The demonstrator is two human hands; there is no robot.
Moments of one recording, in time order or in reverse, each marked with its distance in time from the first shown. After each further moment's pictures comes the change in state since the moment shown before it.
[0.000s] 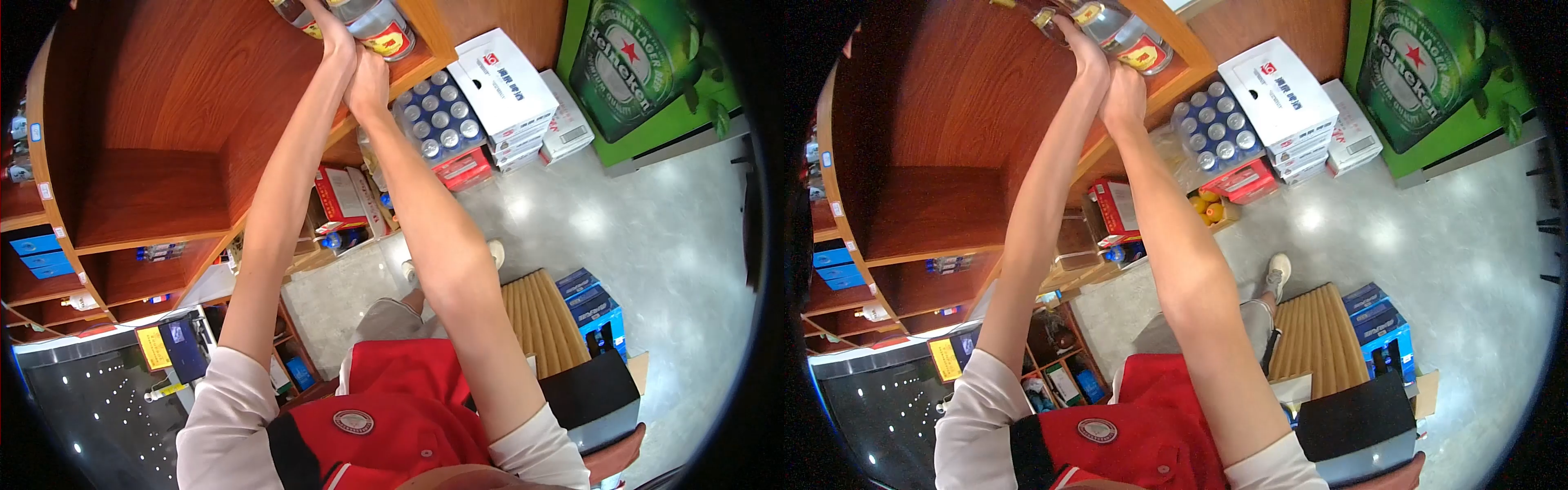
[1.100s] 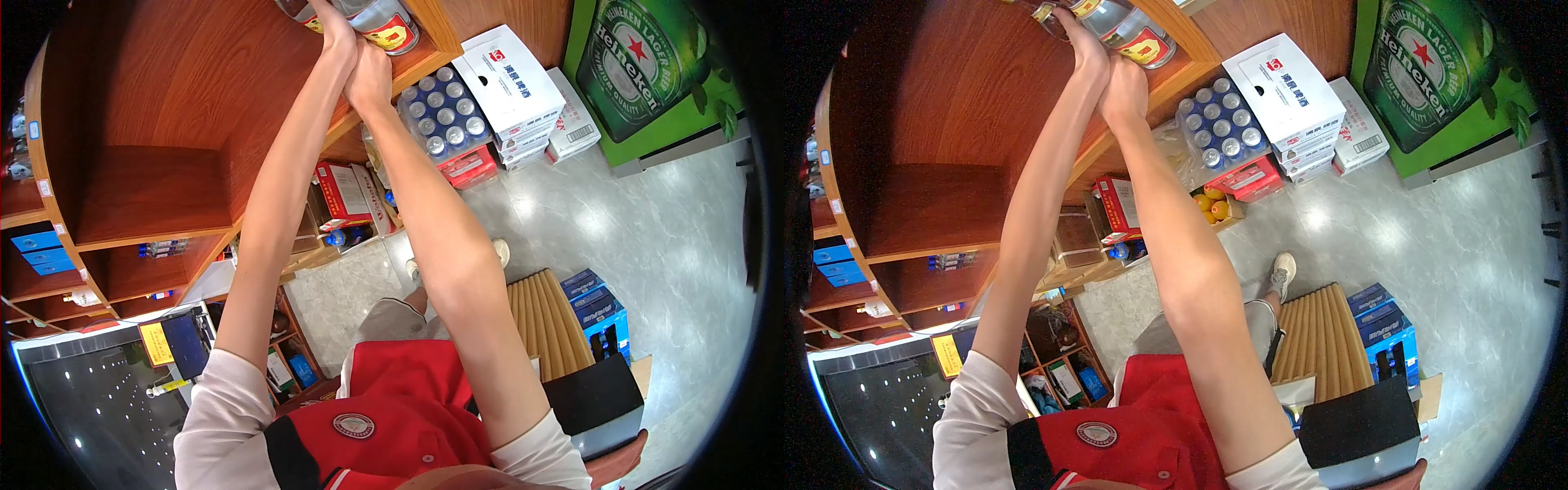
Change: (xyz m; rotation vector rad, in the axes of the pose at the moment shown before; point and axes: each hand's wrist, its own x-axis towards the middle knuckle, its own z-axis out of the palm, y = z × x) left_hand -0.053 0.068 0.027 -0.220 -0.059 -0.050; right_hand 0.002 -0.002 0.001 0.005 -0.030 0.022
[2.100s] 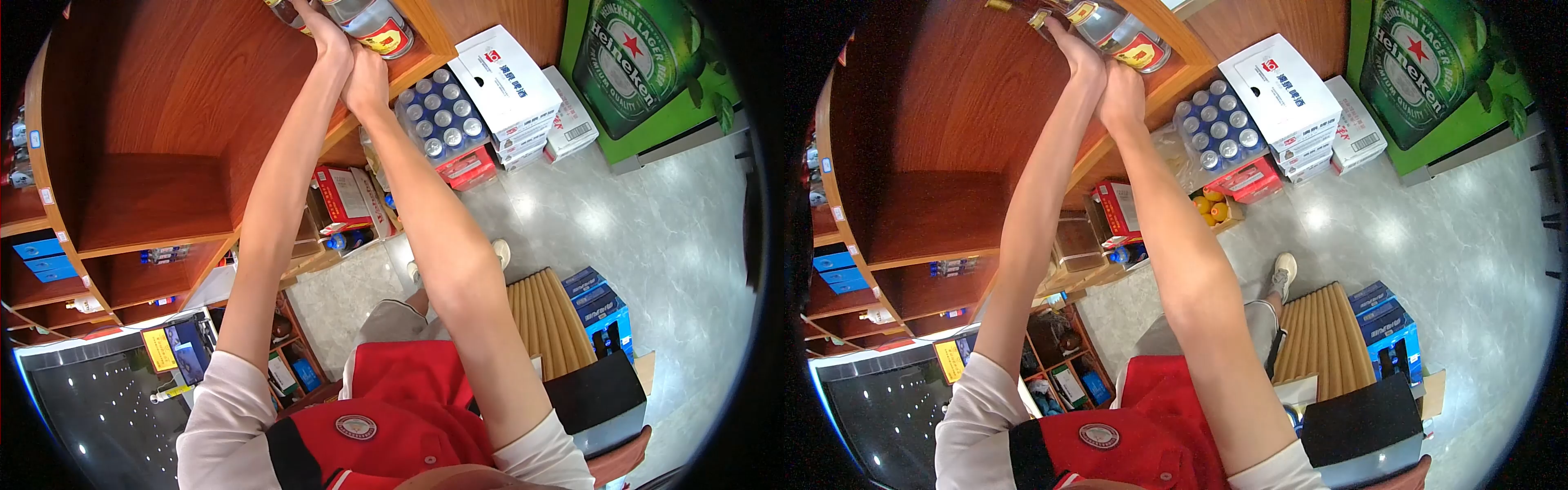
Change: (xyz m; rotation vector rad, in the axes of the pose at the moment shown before) left_hand 0.051 -0.039 -0.036 0.123 0.021 -0.004; right_hand 0.000 0.007 0.004 0.062 0.018 -0.013
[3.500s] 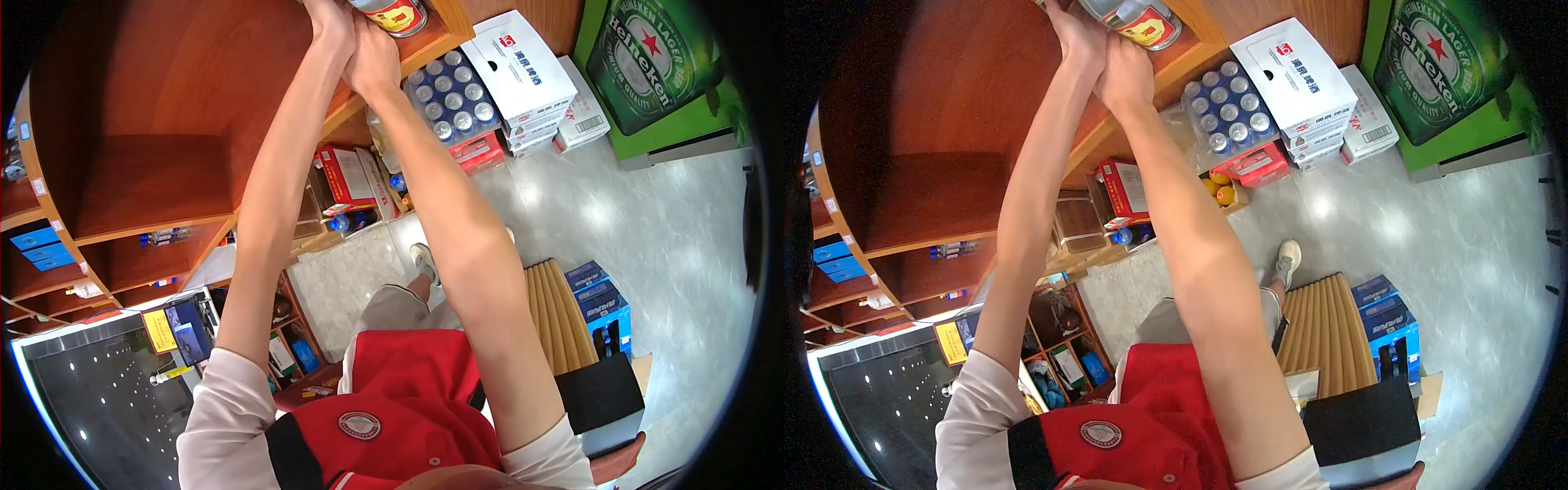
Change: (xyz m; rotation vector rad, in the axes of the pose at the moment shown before) left_hand -0.020 0.018 0.004 -0.187 -0.020 -0.087; right_hand -0.005 0.006 0.005 -0.112 -0.023 -0.127
